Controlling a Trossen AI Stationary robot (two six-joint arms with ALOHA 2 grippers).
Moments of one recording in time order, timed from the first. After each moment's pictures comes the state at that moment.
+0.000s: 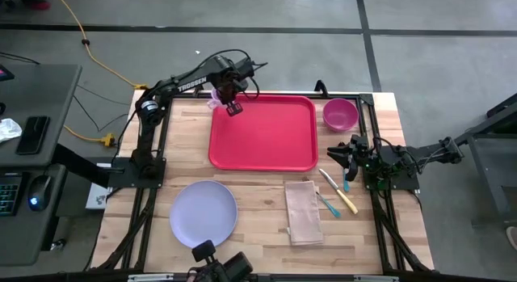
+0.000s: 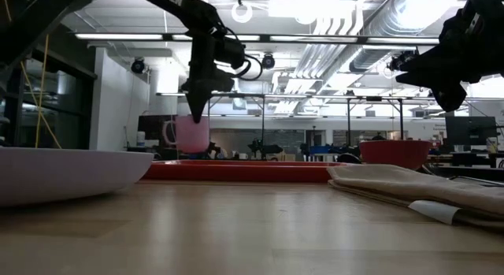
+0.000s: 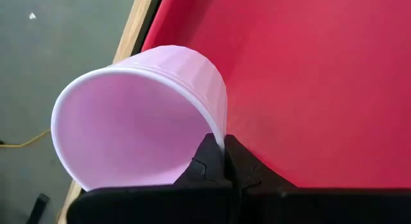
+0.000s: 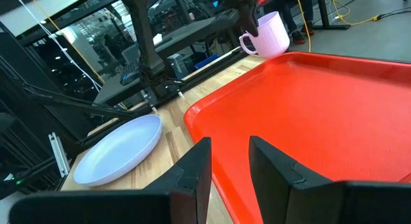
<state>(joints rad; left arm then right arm) 0.63 2.01 1.88 -1.32 -0.22 0.15 0.23 0.01 0.08 -0.18 0.50 0.53</state>
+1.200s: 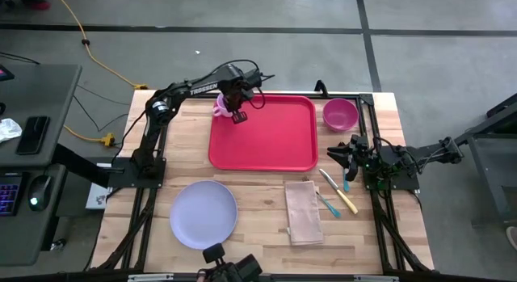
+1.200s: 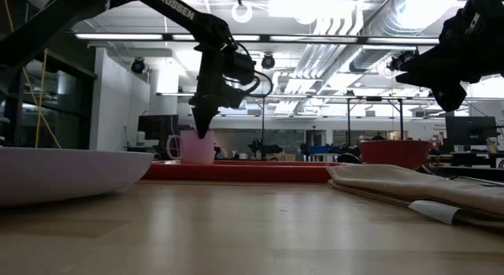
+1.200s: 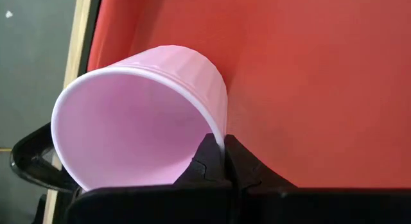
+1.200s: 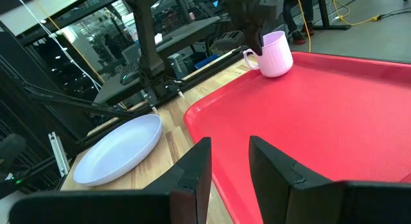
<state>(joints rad) 0.59 2.12 1.88 -1.30 -0.20 0.15 0.23 0.01 0.08 -0.18 0.50 0.52</state>
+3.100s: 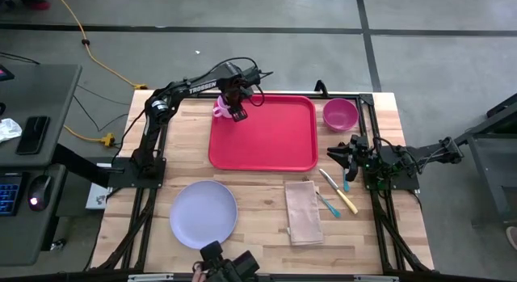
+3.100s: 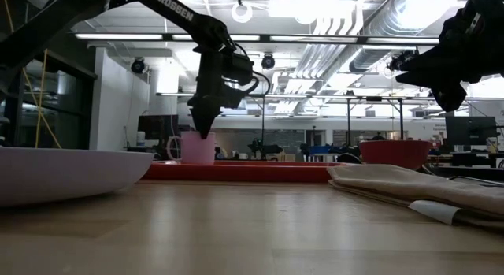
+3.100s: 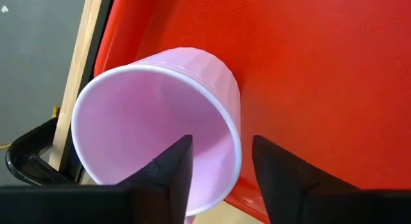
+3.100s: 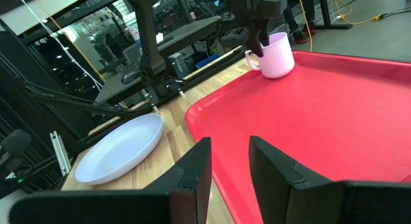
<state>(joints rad) 0.61 2.11 1.88 -1.28 -0.19 0.13 0.23 0.01 0.08 -0.18 0.49 0.52</state>
